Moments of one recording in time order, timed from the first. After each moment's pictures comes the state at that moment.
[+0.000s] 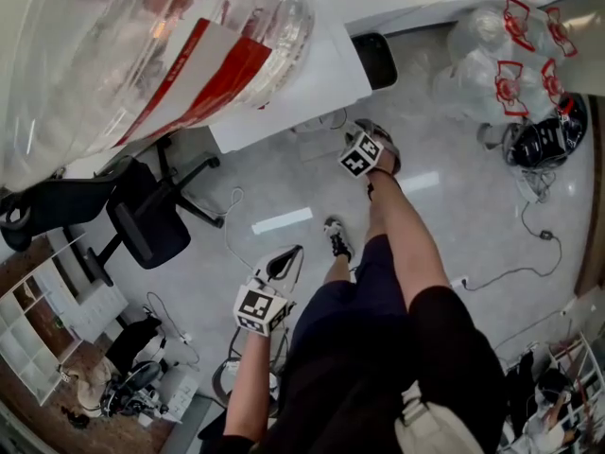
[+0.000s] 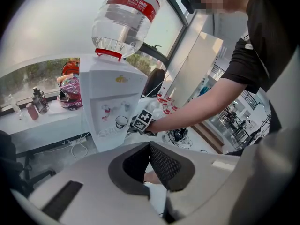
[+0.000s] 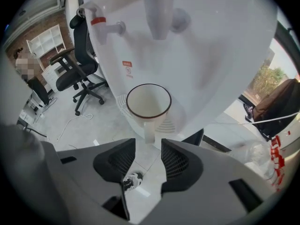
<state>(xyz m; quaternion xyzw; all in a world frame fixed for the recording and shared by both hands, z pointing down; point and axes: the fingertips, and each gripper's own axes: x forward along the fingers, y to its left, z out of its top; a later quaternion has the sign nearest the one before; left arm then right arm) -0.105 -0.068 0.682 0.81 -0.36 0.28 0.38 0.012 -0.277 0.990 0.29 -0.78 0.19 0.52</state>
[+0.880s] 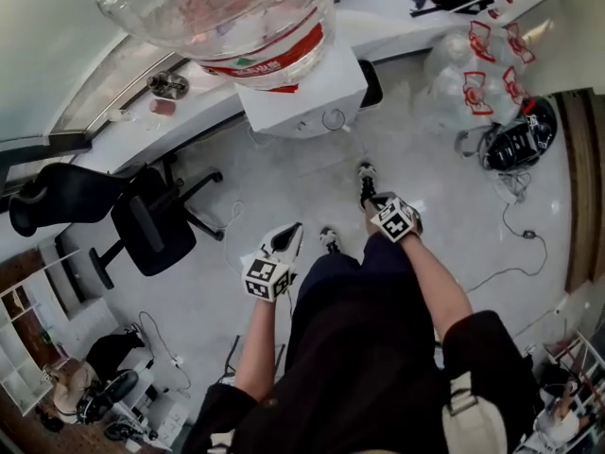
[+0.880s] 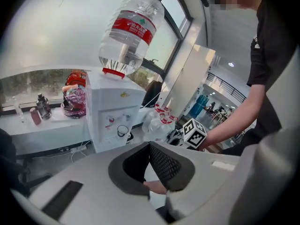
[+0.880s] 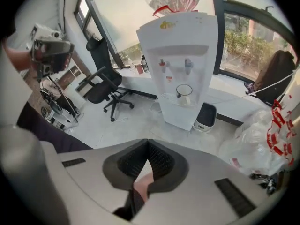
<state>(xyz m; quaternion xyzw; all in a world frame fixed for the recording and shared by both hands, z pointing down) -0.138 -0.050 0.633 0.84 -0.38 0.21 0.34 0.050 -0.053 0.827 0.24 -0.81 0.30 0.46</state>
